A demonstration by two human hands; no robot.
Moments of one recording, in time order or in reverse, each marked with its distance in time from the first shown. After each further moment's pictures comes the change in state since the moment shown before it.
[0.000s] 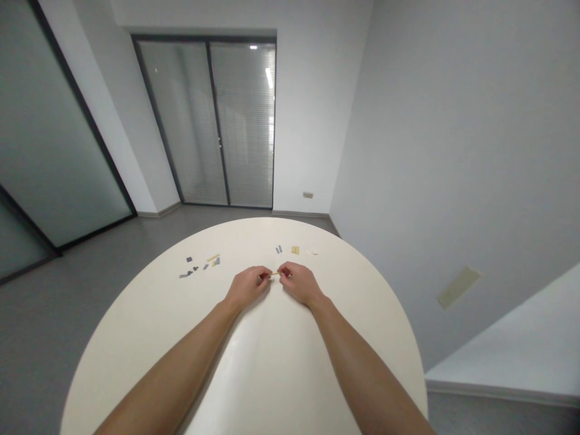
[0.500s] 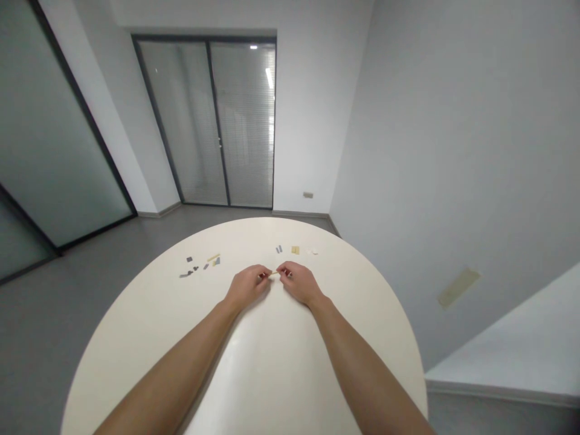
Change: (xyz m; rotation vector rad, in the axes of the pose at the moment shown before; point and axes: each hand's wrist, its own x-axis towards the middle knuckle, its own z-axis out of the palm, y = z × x) left_hand 0.000 -0.001 -0.001 -0.009 0.019 0.040; right_hand 0.000 0.001 0.000 0.067 -0.003 -0.043
